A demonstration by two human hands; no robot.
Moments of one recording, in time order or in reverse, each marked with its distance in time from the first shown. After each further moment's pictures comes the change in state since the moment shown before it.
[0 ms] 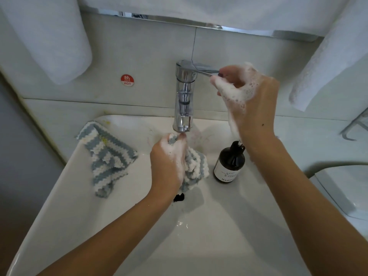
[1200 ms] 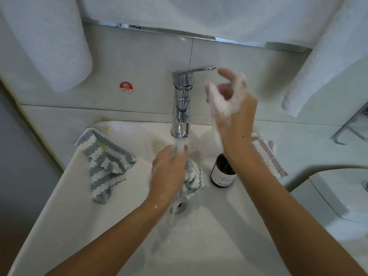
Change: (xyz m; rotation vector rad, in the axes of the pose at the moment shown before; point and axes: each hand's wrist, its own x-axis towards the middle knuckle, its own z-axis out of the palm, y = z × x) left_hand -0.006 -0.011 -0.004 0.217 -0.093 -0.036; right_hand -0.013 -0.009 0.019 0.140 0.008 0.138
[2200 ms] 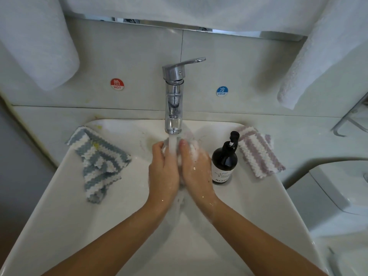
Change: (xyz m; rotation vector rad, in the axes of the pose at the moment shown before) left_hand -0.003 -0.017 0.014 -0.158 0.001 0.013; right_hand -0.106 0.043 0.028 0.161 -0.281 0.401
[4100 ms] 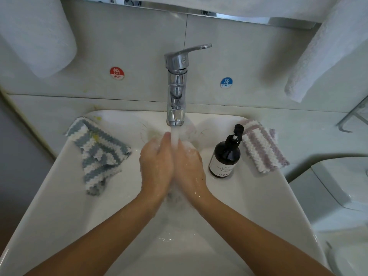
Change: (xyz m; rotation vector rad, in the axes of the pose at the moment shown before) left_hand 0.007 0.006 -0.008 -0.049 0.141 -0.101; right_hand -0.007 -0.010 0.010 -0.128 -0.230 0.167
